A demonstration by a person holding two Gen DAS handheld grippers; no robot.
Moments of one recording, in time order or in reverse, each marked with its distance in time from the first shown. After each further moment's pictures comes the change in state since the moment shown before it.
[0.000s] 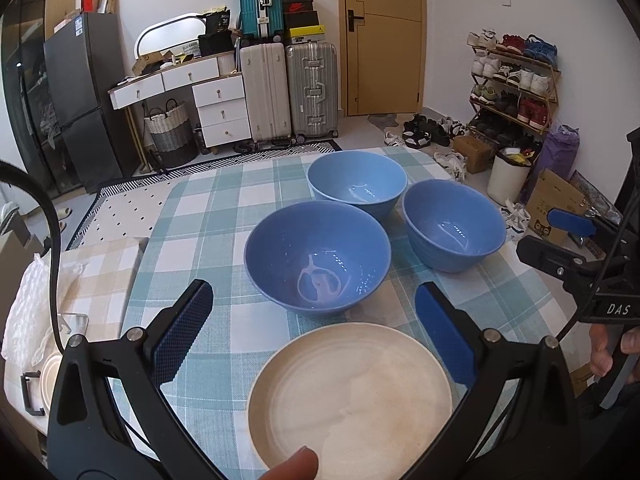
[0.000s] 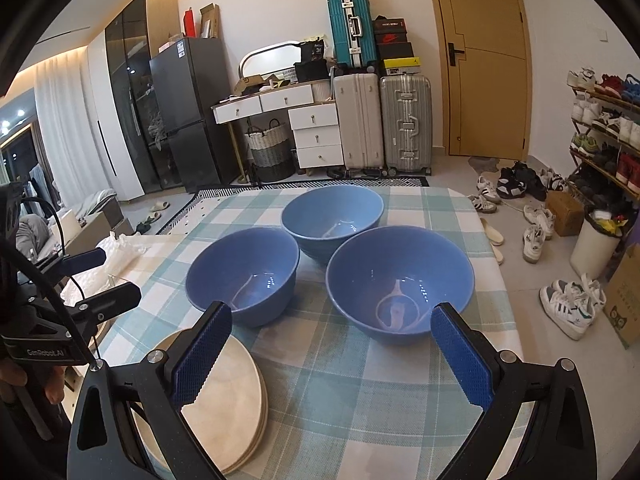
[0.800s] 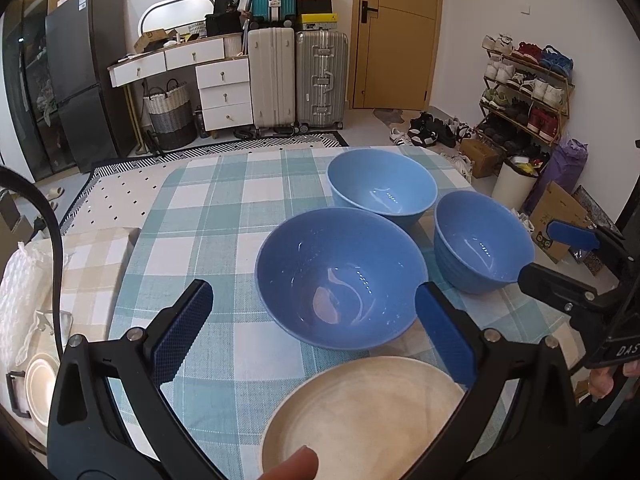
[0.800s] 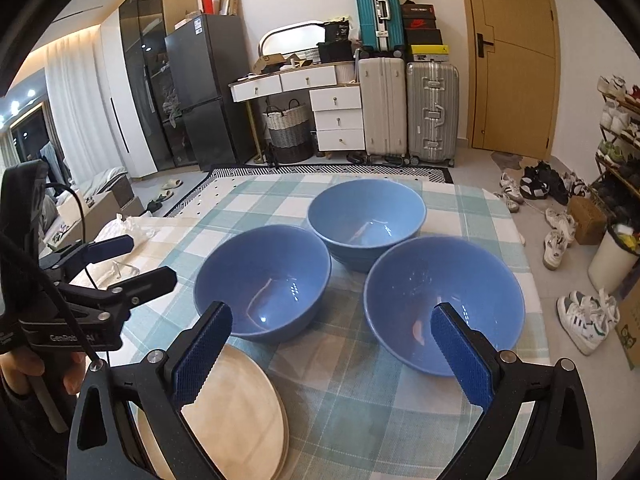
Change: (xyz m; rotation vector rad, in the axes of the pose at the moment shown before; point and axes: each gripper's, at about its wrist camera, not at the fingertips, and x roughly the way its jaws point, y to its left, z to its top) left arm 0.068 0.040 0.028 -0.067 0.054 -0.018; right arm 0.056 0.031 0.032 -0.068 0.068 0.055
